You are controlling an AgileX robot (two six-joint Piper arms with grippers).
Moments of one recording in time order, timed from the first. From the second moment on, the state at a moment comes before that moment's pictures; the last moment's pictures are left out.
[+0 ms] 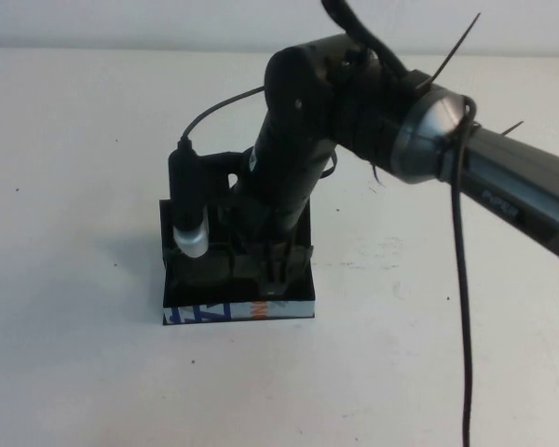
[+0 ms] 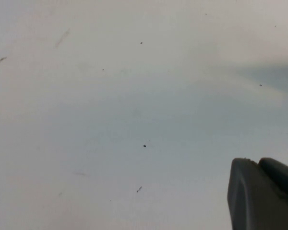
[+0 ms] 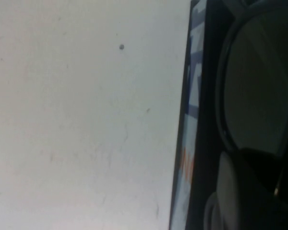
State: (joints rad) right arm 0.74 2.09 -1.96 0.22 1.23 -1.07; left arm 0.00 -0.01 0.03 -0.03 0.39 0.07
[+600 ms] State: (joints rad) right arm 0.75 2.25 -2.05 0.18 1.23 -1.02; left arm 0.00 -0.01 0.03 -0.03 0.39 0.07
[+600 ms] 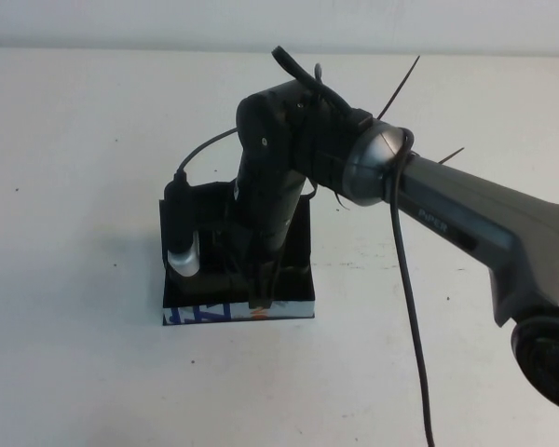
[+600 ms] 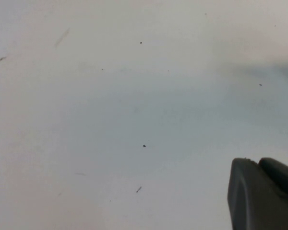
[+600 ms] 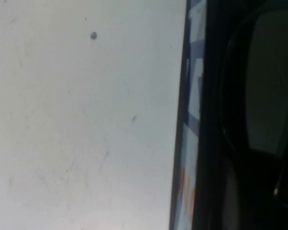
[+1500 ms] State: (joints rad) right arm 0.75 2.28 -2.05 0.17 1.23 -1.03; left arm 0.00 -0.01 0.03 -0.03 0.39 0.07
